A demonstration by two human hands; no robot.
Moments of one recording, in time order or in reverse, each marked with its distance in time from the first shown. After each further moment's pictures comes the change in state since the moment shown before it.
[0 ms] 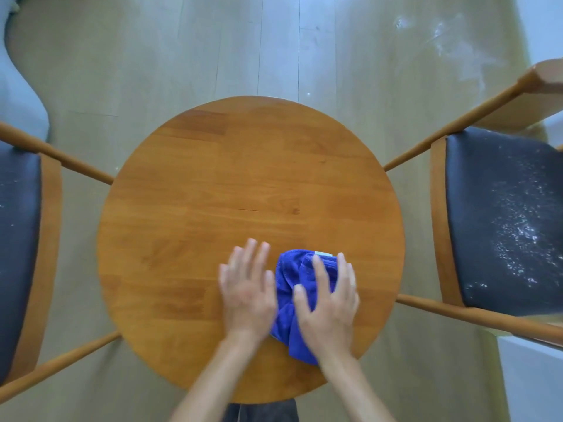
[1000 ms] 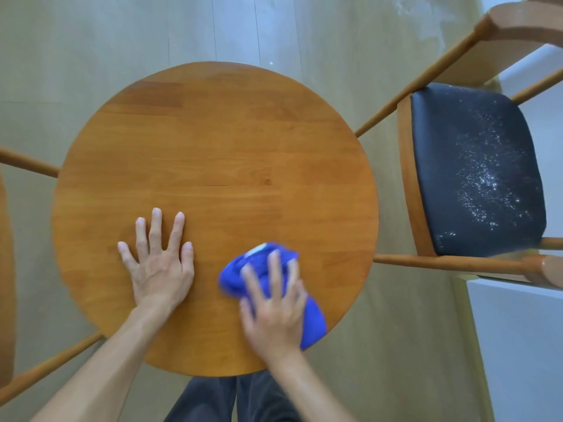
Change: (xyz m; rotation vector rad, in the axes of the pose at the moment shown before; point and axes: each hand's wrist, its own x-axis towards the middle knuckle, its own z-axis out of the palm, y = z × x) left_hand 0.032 -0.107 -0.037 0.469 -0.128 -0.084; right_hand -0.071 -0.020 0.057 -0.251 0.125 -0.258
